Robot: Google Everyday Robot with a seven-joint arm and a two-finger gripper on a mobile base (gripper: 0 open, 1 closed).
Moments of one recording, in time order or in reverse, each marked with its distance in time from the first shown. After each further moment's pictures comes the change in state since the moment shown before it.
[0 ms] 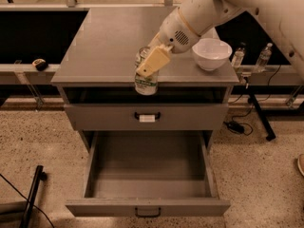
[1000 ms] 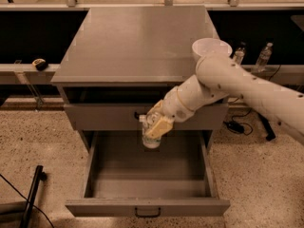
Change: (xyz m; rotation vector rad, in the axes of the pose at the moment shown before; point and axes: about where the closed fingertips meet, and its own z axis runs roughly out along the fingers) arm 0.145 0.036 0.134 -0.063 0.018 -0.063
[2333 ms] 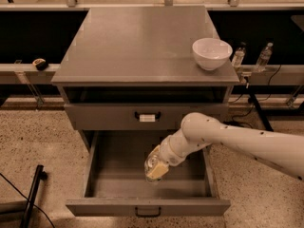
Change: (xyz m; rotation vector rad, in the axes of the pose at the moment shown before) arm 0.127 0.039 0.138 -0.041 0.097 0.054
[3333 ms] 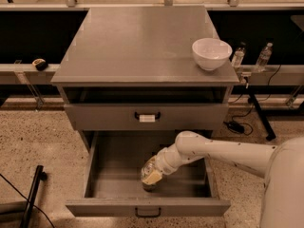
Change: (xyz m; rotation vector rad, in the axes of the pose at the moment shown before) arm 0.050 -0.030 0.101 0.012 -0.055 0.057
